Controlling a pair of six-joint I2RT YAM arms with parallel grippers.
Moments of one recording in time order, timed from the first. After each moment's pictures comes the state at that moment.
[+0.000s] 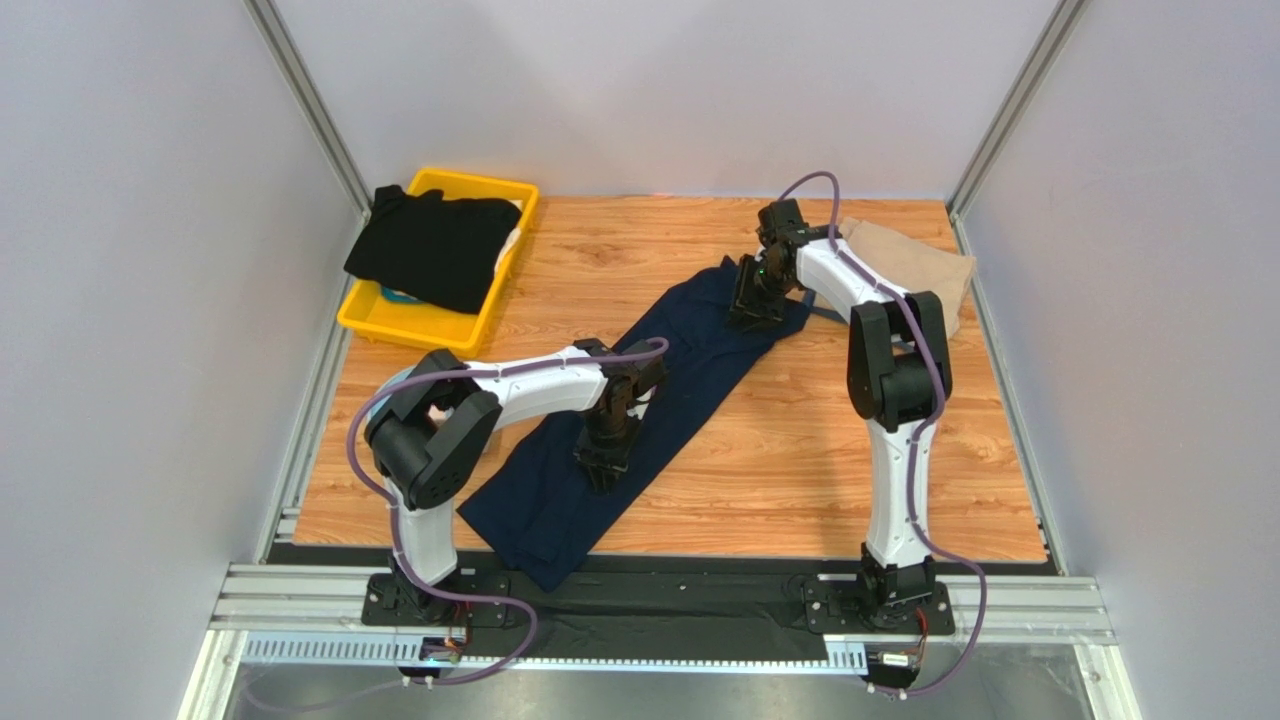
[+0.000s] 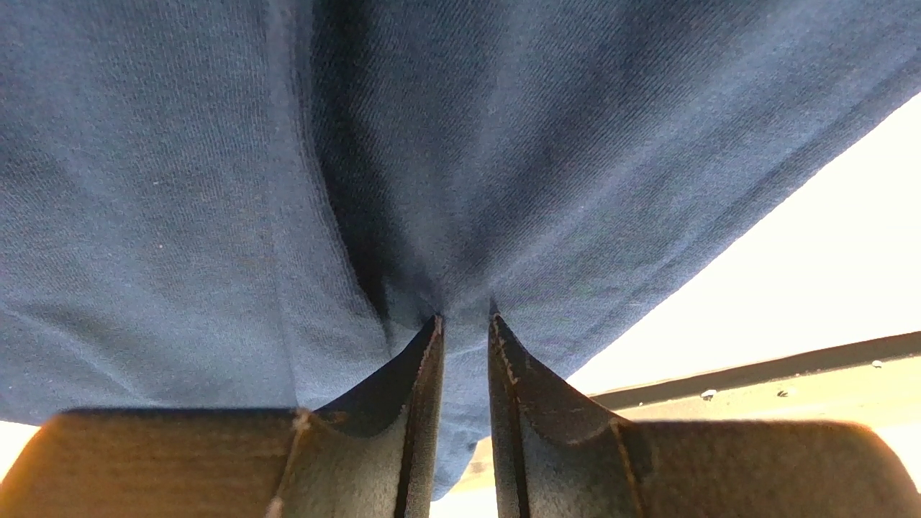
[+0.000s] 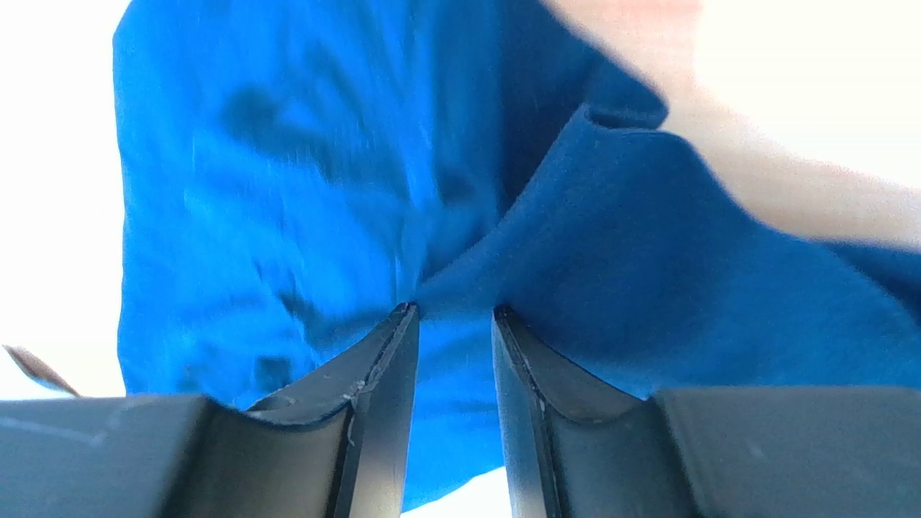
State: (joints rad) left arm -0.82 1.87 1.19 -0.90 0.10 -0.45; right arm 0.23 2.19 1.76 -0.73 -0.24 0.47
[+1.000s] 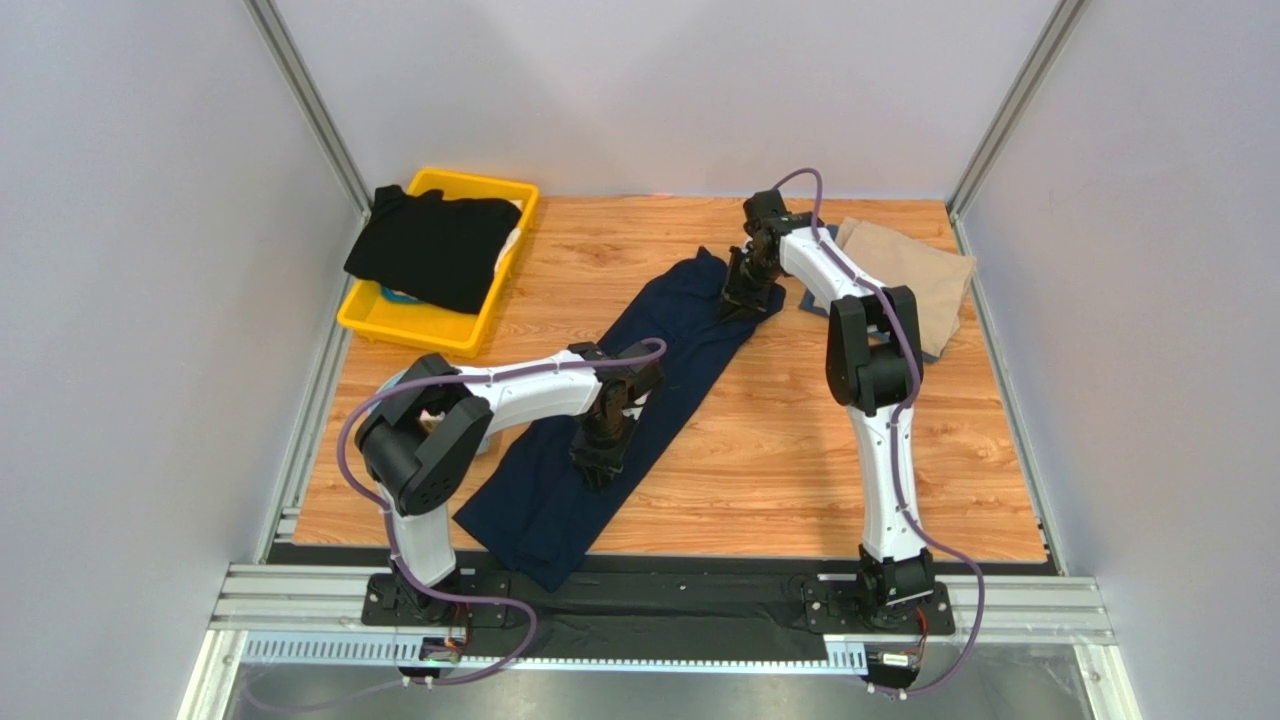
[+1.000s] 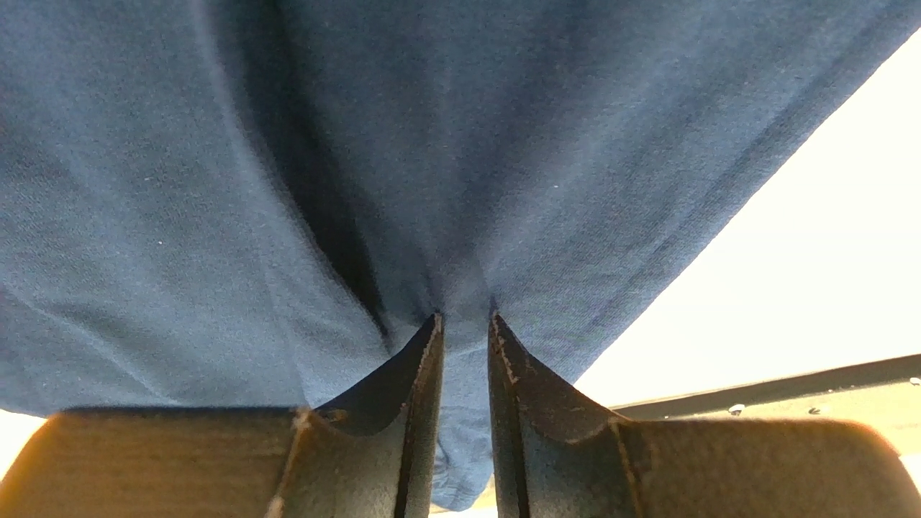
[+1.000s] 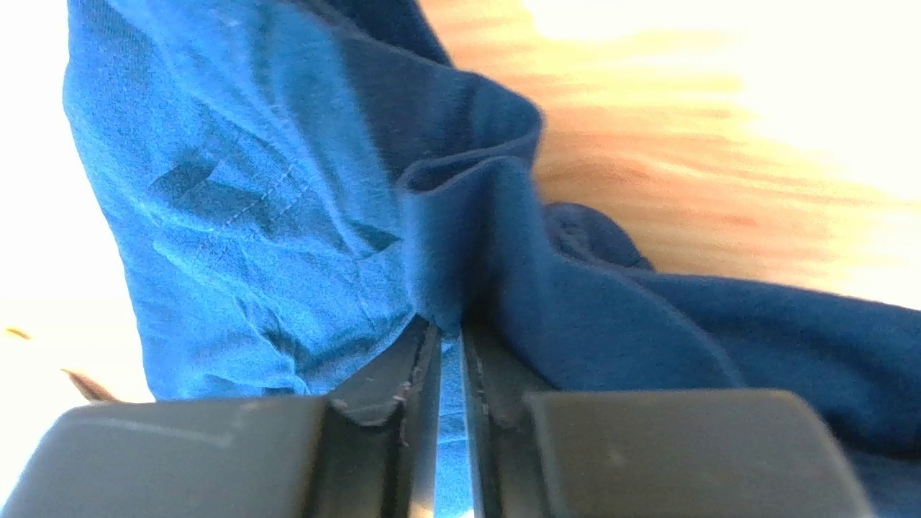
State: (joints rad) left arm -0.82 1.83 1.15 -0.88 0.04 -0.44; right arm 0.25 2.40 2.04 -0.86 -0.26 0.52
